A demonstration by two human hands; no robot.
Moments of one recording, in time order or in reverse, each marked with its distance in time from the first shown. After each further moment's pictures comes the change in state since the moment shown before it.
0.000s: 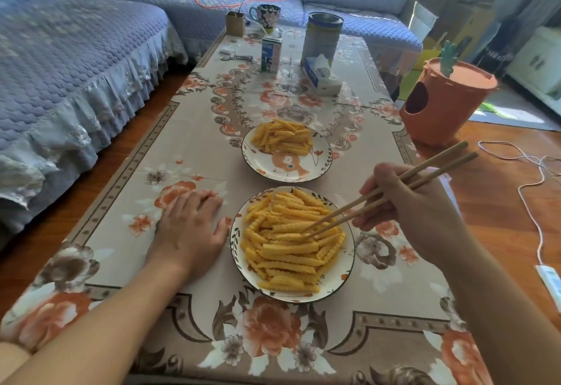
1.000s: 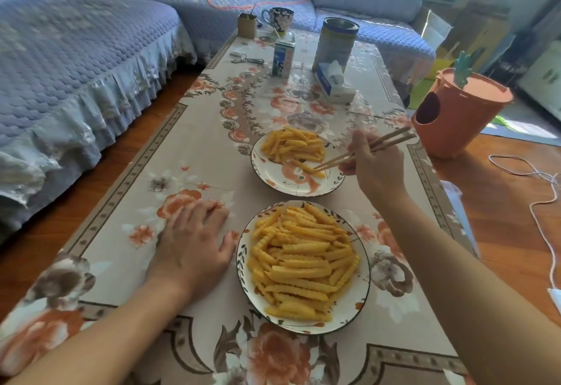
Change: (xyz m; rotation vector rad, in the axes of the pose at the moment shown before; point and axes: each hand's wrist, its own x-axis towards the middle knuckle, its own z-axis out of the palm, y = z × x) left_hand 0.003 -0.006 0.007 0.016 0.043 0.033; right_hand 0.132 0.049 0.037 -0.269 0.378 -0.094
